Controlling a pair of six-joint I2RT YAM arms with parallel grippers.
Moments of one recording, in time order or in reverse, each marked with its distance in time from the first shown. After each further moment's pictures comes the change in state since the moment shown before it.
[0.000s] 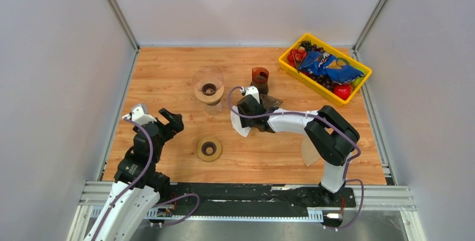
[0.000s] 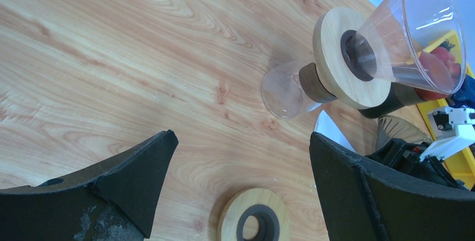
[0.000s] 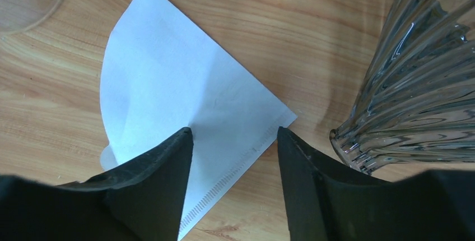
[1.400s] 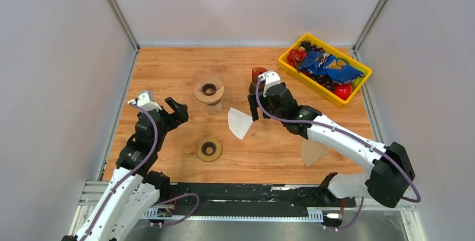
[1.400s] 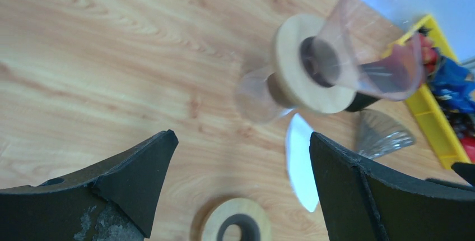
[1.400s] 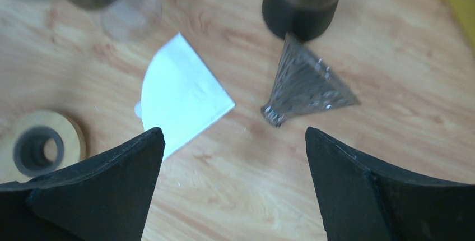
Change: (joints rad) left arm 0.000 0.201 0.137 0.119 0.098 0.076; right arm -0.047 -0.536 -0.030 -0.160 -0.061 -0.203
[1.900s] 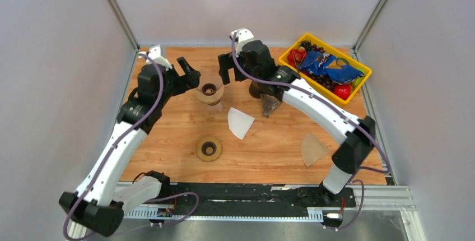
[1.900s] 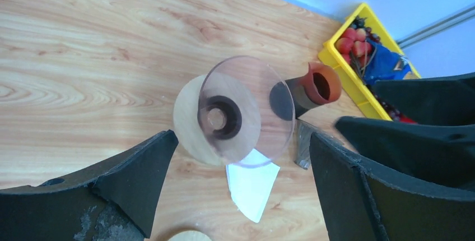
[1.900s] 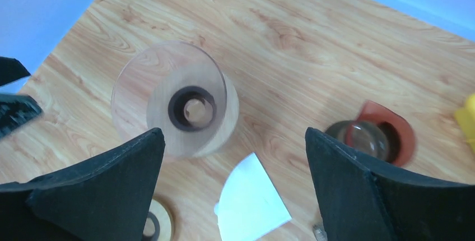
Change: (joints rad) left arm 0.000 0.533 0.565 -0.082 0.162 0.071; right arm 0.002 0.484 0.777 -0.186 -0.165 -0.015
